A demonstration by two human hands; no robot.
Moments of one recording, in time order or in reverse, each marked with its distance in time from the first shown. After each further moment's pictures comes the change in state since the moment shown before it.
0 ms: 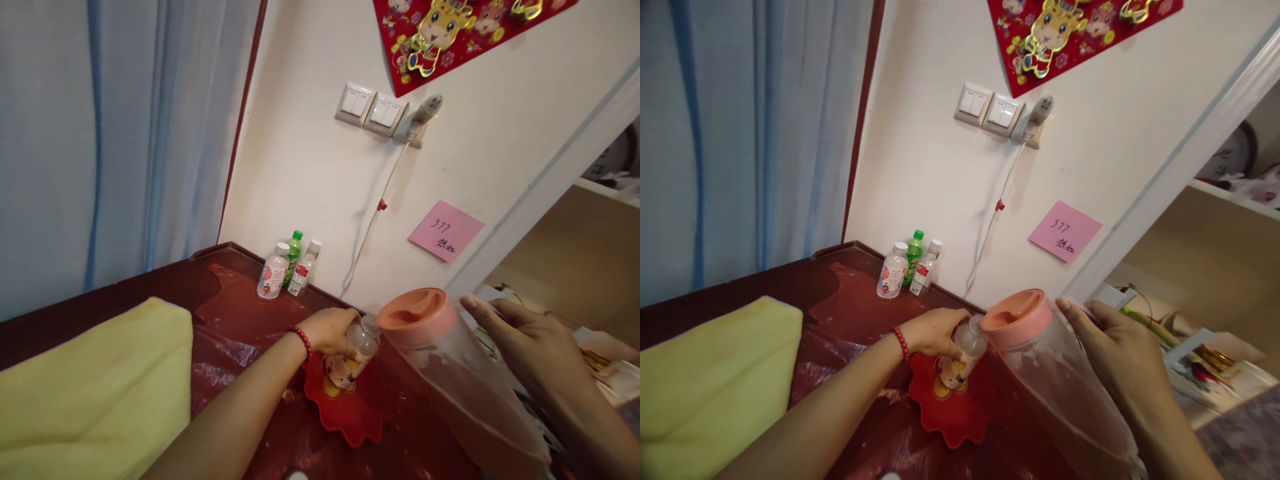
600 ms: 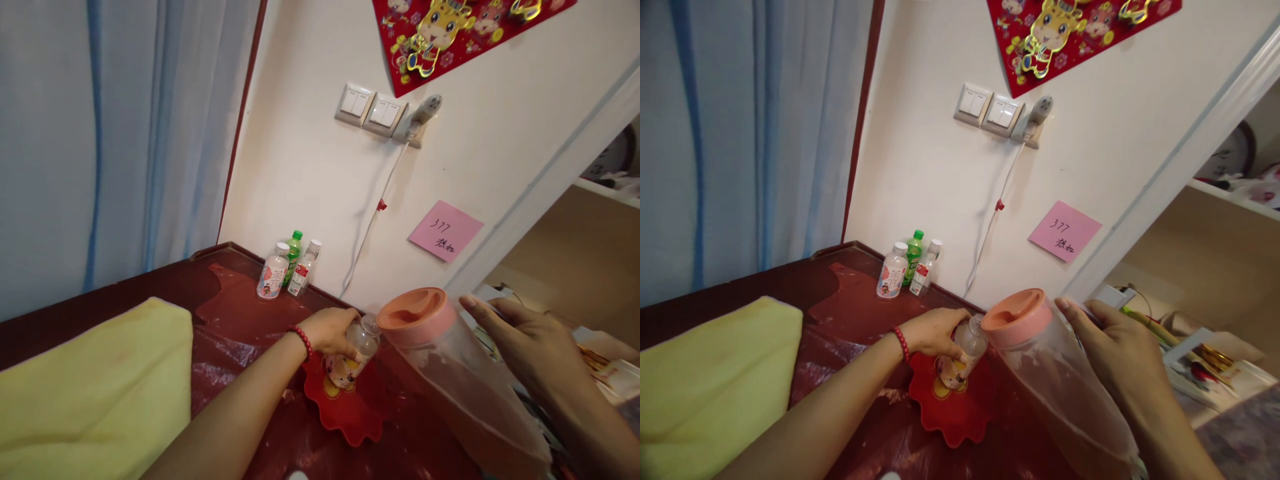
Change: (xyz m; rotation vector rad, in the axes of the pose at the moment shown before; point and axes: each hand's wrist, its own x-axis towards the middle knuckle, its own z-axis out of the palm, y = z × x) left_hand 0.000 0.001 -0.001 0.007 -0.017 -0.007; right_hand 0.002 0.002 0.001 -0.023 -0.009 -0.004
